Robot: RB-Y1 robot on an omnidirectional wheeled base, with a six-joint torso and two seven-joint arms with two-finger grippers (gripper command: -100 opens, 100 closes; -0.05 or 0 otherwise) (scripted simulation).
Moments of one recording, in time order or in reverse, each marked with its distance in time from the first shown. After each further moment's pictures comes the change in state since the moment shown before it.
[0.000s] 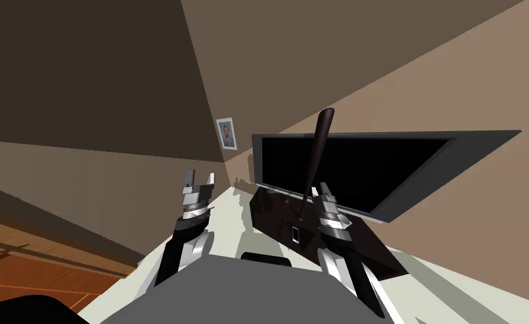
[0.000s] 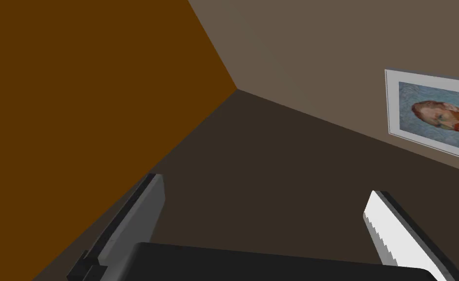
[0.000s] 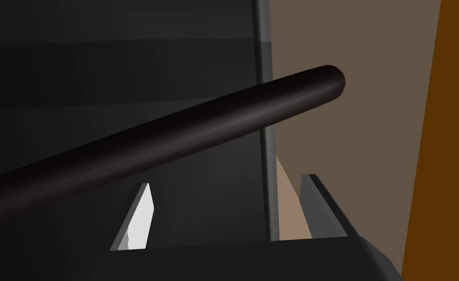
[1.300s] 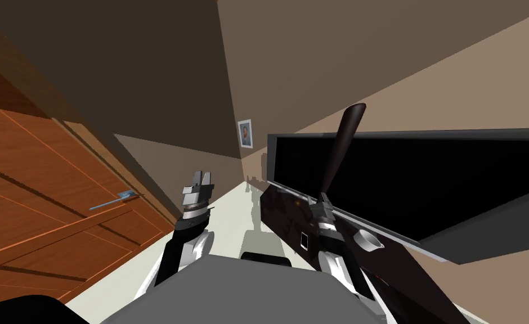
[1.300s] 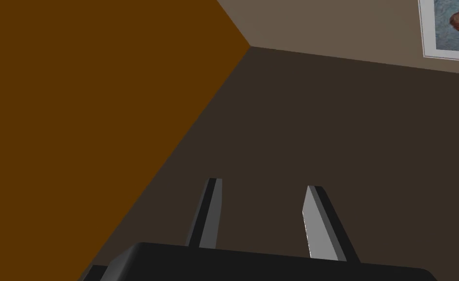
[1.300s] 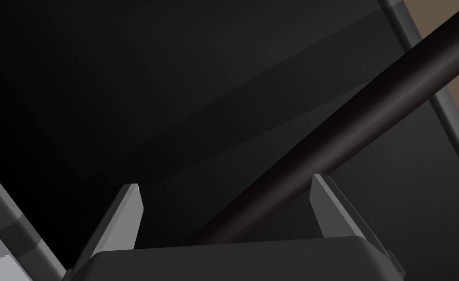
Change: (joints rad) left arm 0.000 0.000 0.000 0.000 0.000 0.000 0.000; right arm -0.060 -0.108 -0.017 0.283 -0.310 -0.001 -0.236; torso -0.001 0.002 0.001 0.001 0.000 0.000
